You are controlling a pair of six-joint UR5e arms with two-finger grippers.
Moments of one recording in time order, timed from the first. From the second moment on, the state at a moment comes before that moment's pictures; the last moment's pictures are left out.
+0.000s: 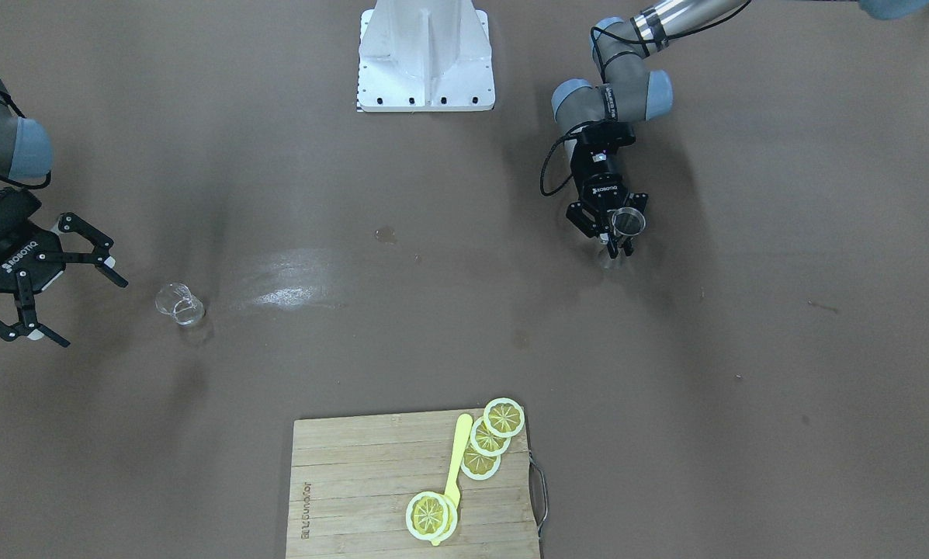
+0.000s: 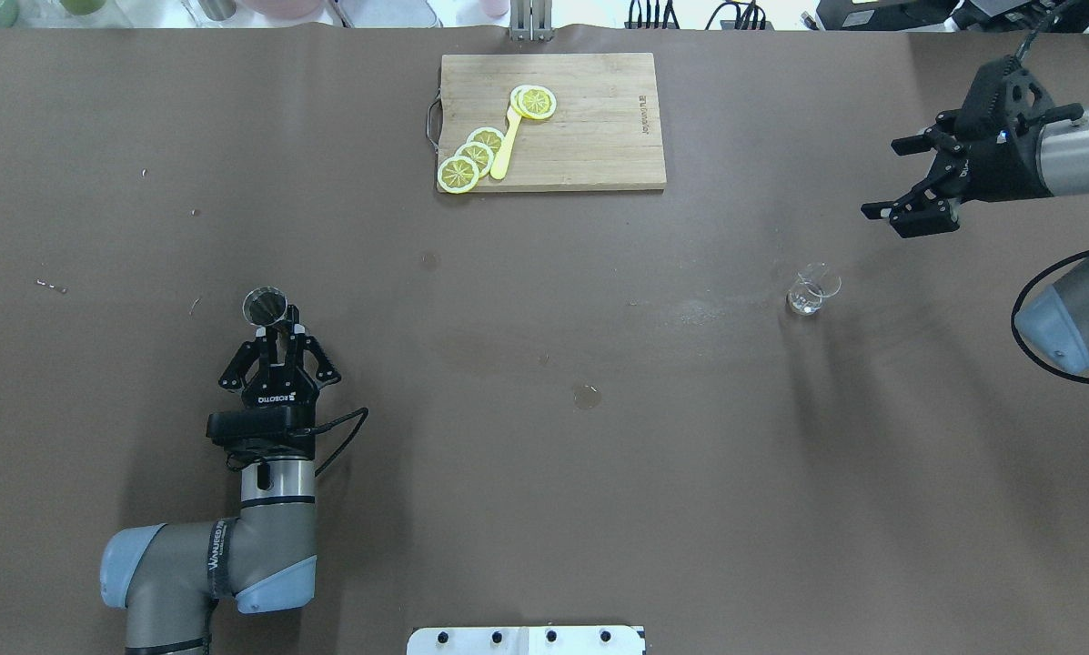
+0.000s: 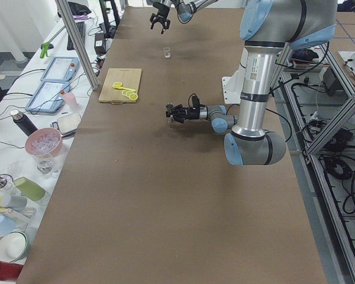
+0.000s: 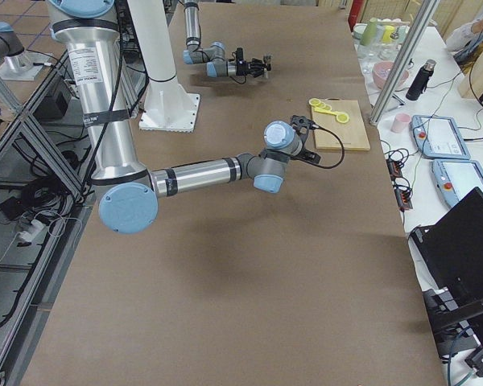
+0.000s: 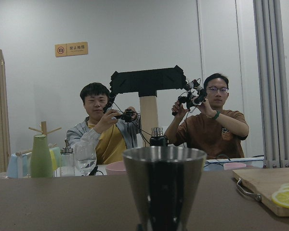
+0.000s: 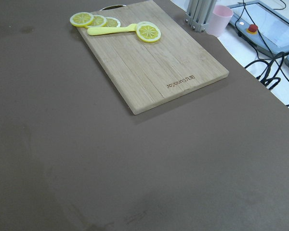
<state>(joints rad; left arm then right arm) -0.14 -1.84 -1.49 -1.91 -0.06 -1.77 1.07 -1.39 1.58 -0.53 2.19 0.08</state>
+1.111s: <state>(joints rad) -0.14 -1.84 -1.49 -1.87 -0.05 -1.79 1.25 -1.47 1.69 -1.26 2.13 0.07</state>
